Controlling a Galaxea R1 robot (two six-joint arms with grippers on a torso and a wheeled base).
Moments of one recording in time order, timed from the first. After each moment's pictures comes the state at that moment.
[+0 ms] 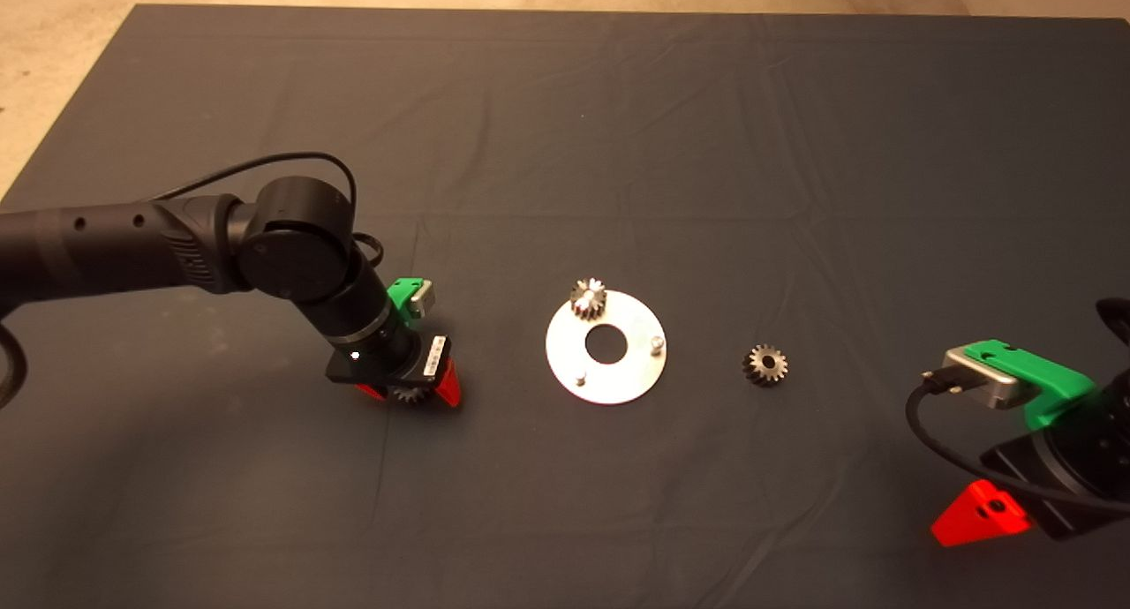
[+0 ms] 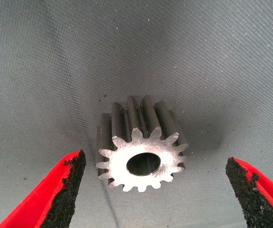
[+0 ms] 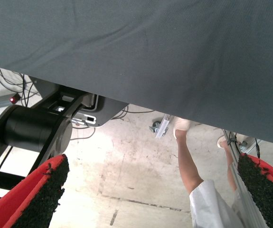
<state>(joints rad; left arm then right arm) -0.27 2.38 -1.01 0.24 1.37 -1.28 0.51 2.05 -0.42 0.13 -1.53 1.41</state>
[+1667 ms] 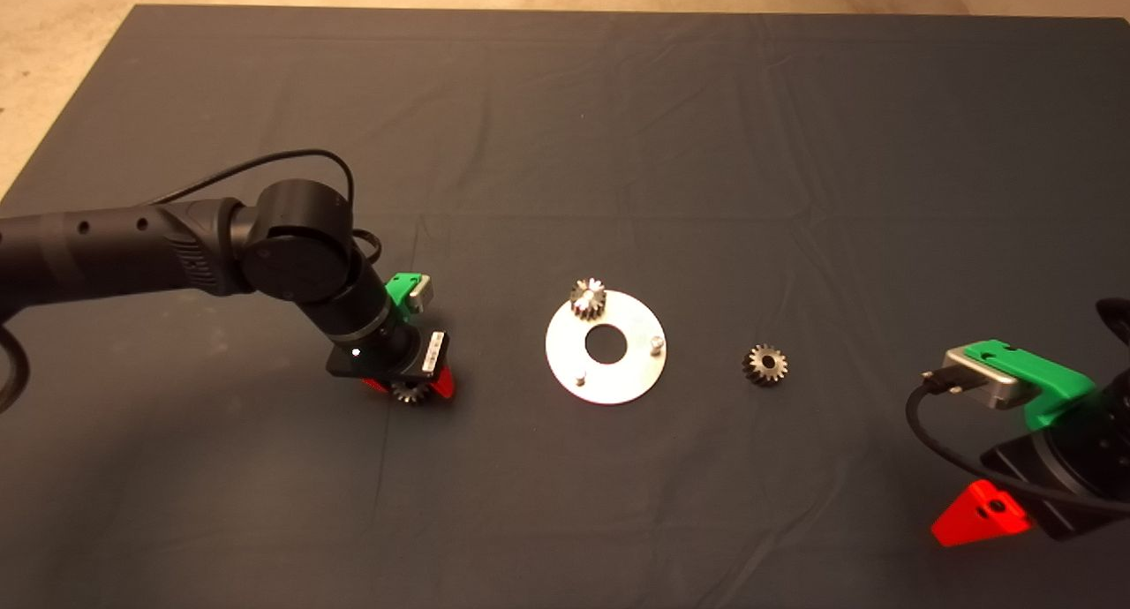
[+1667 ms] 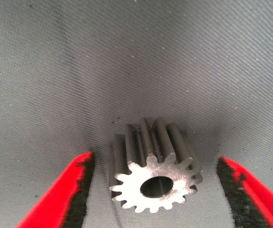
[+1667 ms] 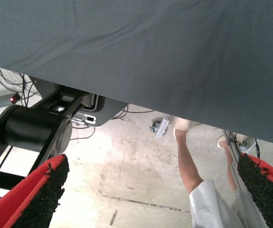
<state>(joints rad) -0.26 2.38 -1.02 0.29 1.37 -1.27 0.51 2.05 -0.42 0.13 -1.53 1.41</state>
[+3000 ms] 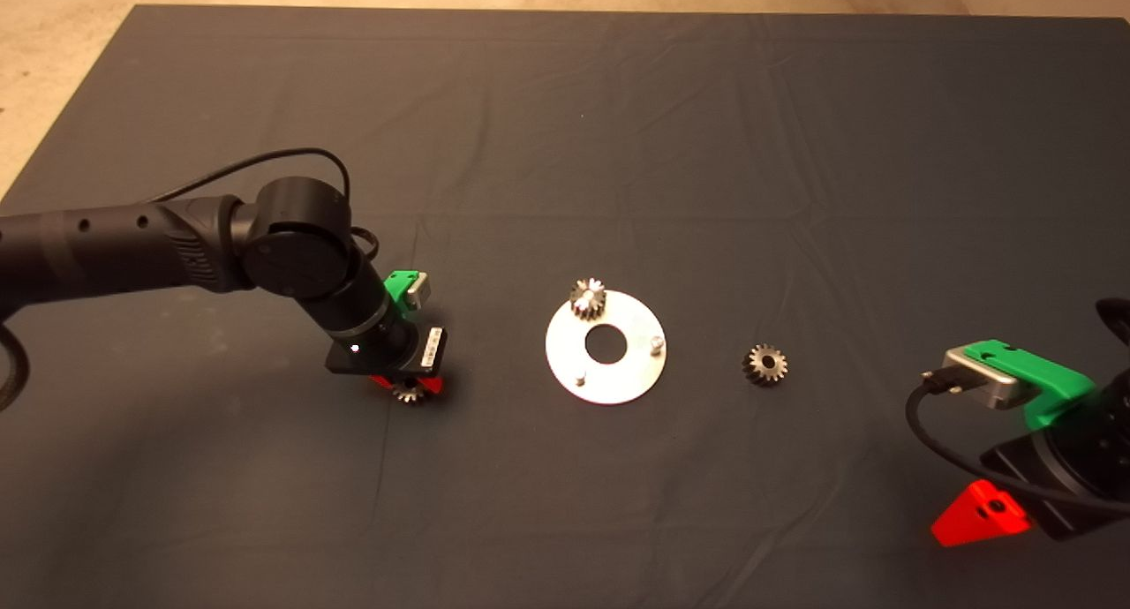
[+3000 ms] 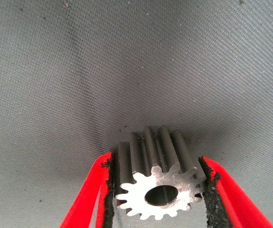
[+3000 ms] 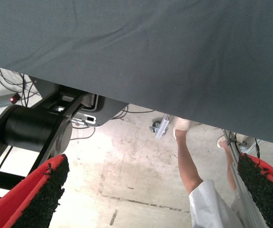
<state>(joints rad) -0.26 2.38 -1.04 0.29 1.37 -1.27 0.51 2.05 -0.42 0.13 -1.53 1.41</state>
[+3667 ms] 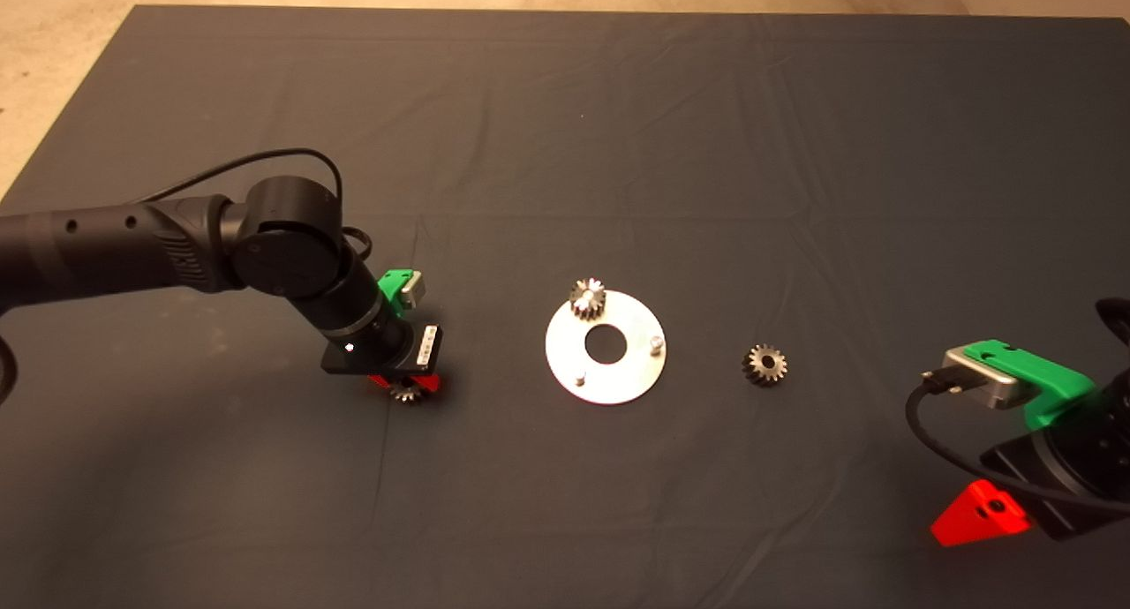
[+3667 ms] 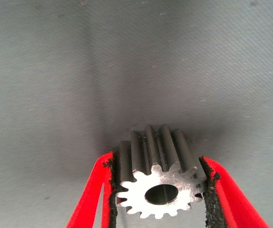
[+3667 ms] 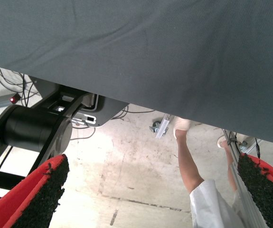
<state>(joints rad) -0.26 2.36 -1.04 0.29 1.37 -1.27 0.51 2.05 -0.42 0.13 -1.53 1.41</state>
